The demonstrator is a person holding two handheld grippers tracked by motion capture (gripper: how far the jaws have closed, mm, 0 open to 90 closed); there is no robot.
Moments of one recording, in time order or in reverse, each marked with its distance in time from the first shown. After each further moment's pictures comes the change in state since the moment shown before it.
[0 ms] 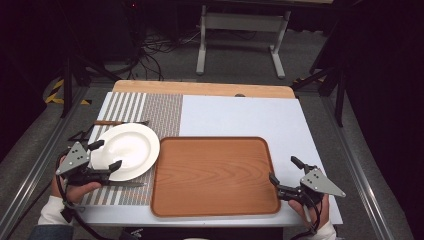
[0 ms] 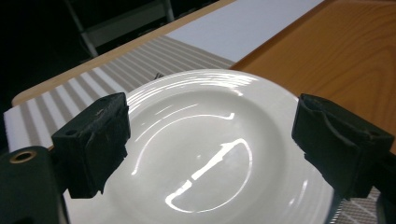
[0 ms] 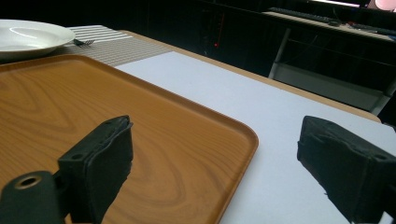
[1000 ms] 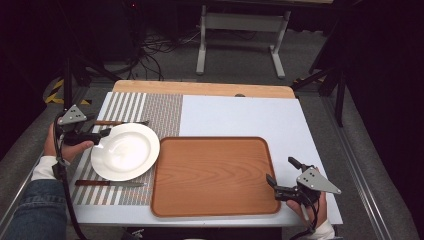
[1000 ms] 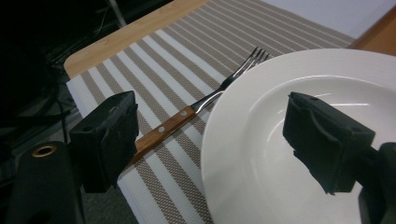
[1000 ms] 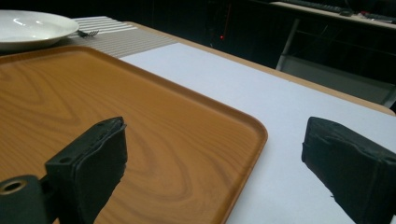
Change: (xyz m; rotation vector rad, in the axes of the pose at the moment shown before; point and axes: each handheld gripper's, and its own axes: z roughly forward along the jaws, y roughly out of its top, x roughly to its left) left arm 0.107 0.020 0.049 0.230 0.059 -0.042; right arm 0.001 -0.004 0.008 0.037 0.031 0.002
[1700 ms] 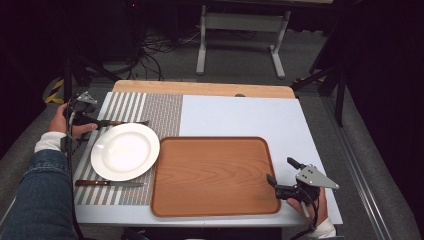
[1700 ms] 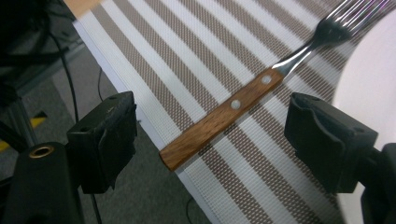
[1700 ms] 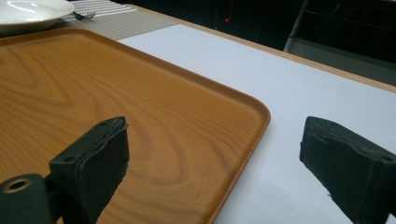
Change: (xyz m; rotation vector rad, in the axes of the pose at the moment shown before) left arm 0.056 0.013 0.057 0.333 -0.015 0.006; right arm -0.009 -0.006 0.006 0.063 0.017 0.021
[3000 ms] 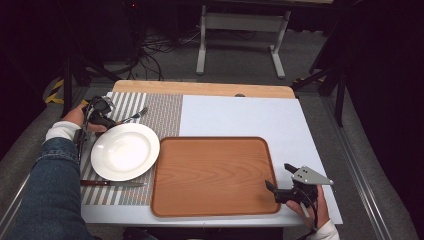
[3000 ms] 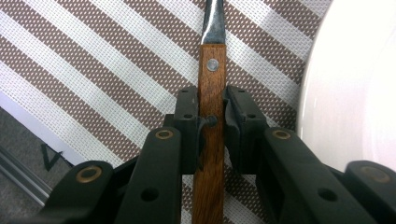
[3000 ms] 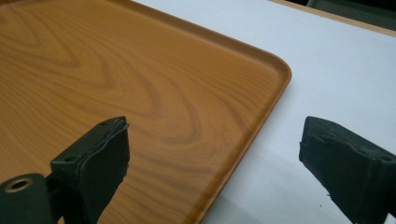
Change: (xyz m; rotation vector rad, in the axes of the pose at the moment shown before) left arm -0.013 0.032 0.032 0.254 -0.200 0.157; right arm 0.000 -0.008 0.004 0.149 0.059 0.028
